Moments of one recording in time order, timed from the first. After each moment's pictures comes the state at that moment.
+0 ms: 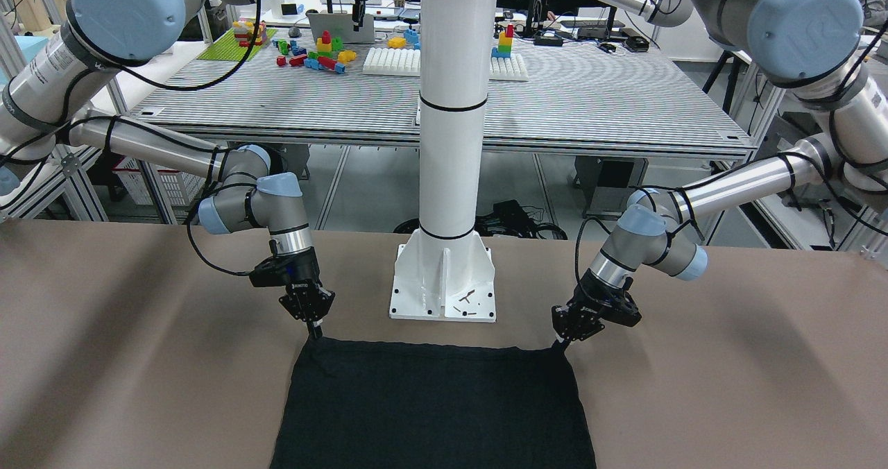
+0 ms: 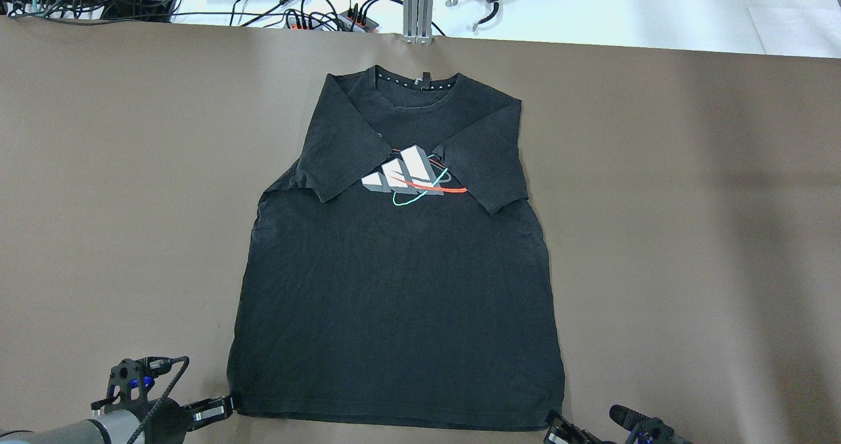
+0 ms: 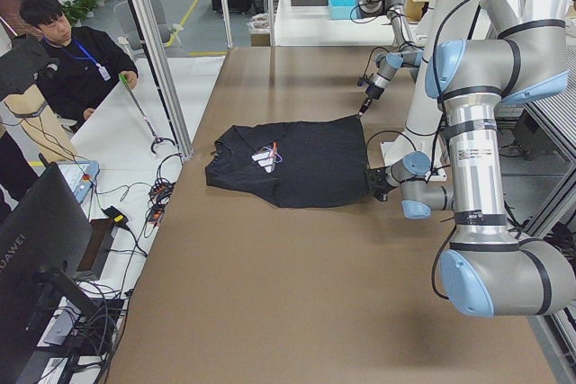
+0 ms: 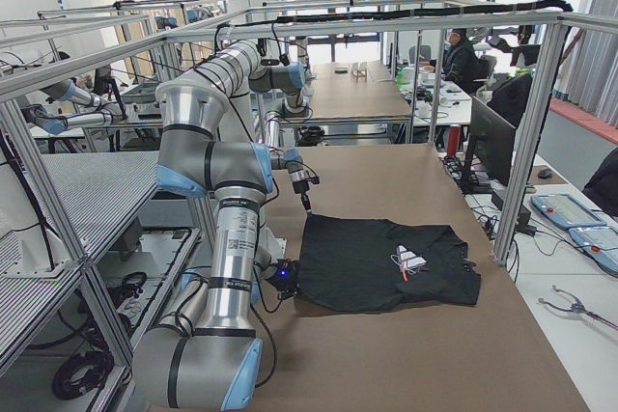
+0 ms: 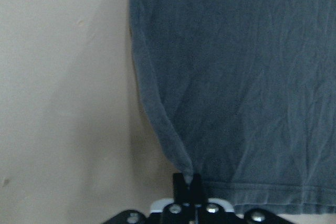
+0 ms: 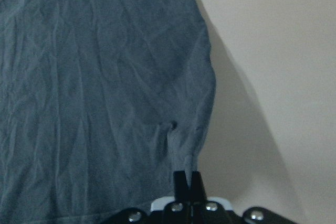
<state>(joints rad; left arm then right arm) -0.09 -1.44 -2.05 -2.48 -1.32 -1.70 -0.09 -1.71 2.14 -0.94 0.97 1.89</state>
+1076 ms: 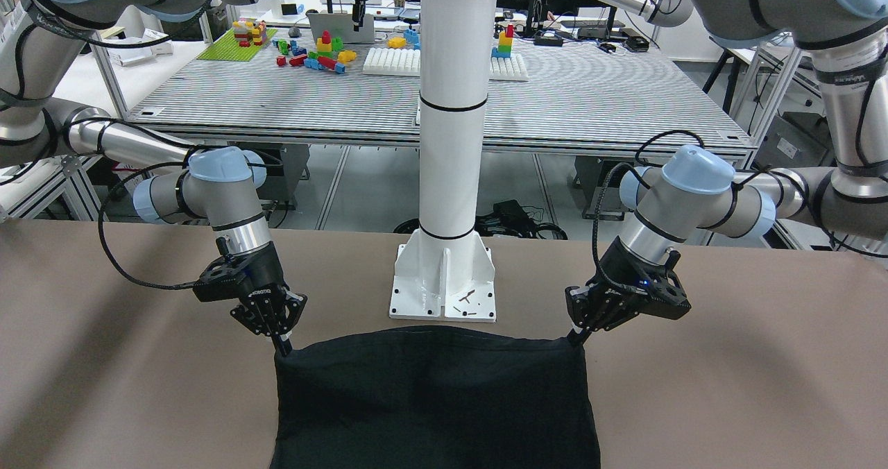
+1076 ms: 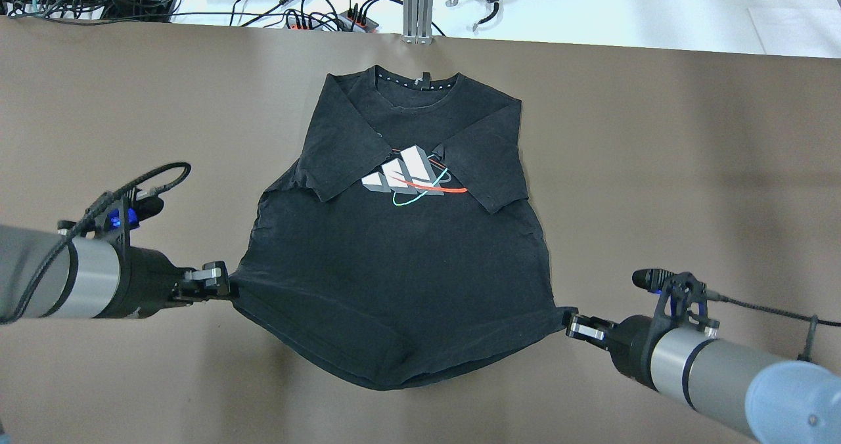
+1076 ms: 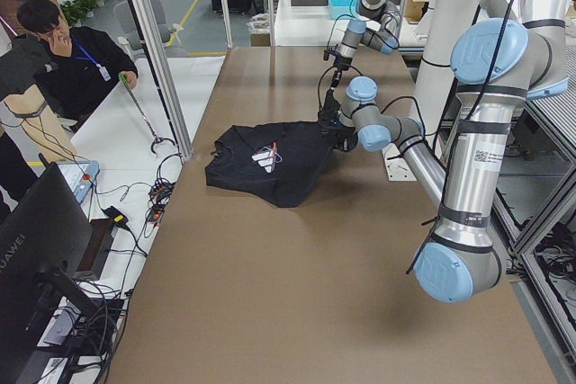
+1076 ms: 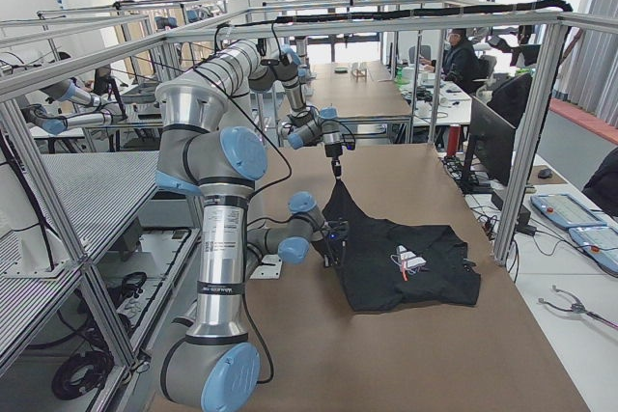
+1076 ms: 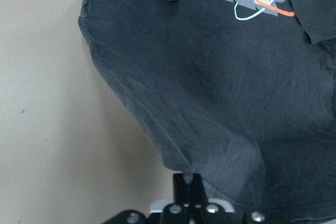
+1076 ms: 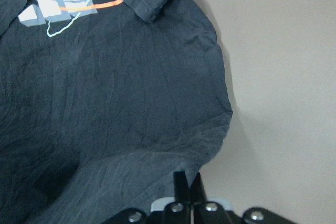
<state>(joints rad) -0.67 -1.81 -2.30 -1.71 -1.99 -1.42 0.48 -1.51 2.33 -1.34 1.63 1.41</state>
